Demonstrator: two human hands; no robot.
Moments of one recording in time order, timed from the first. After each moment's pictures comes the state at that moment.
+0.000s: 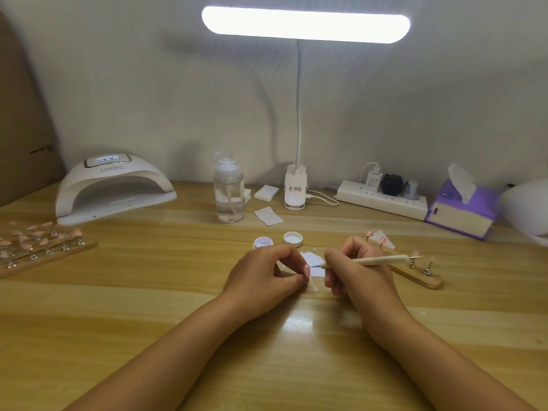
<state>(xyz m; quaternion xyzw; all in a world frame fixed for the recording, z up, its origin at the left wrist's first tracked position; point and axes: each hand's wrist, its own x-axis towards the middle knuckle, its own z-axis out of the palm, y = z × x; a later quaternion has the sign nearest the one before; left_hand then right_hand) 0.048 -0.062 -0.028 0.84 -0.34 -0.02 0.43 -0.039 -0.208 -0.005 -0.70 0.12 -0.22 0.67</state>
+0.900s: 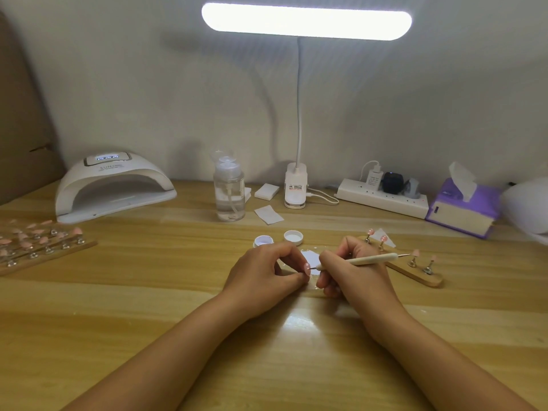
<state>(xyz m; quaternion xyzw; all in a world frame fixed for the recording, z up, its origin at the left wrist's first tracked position) 0.048 -0.062 -0.028 0.84 -0.34 -0.02 0.43 -0.034 -0.208 -0.009 -0.73 0.13 -0.19 0.64</state>
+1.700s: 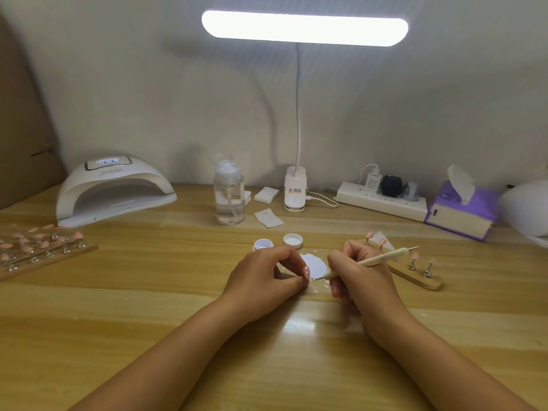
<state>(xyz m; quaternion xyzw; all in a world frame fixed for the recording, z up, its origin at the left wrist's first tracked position) 0.048 -0.062 -0.027 0.84 -0.34 -0.03 0.43 -0.037 -0.208 -0.005 -0.70 0.13 -0.22 0.66</state>
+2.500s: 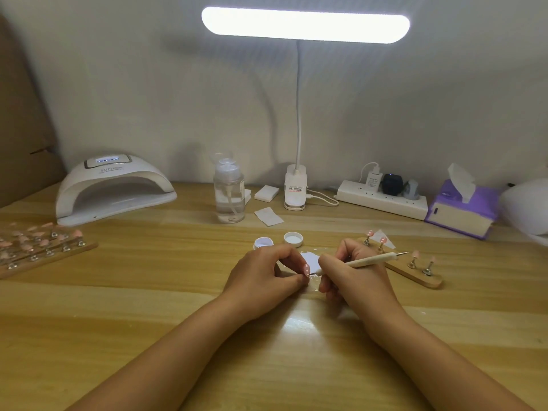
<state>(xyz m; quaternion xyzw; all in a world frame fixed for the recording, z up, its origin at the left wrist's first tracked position) 0.049 -0.062 -0.028 0.84 -0.34 -0.02 0.43 -0.034 -0.206 -0.009 -0.73 0.14 -0.20 0.63</state>
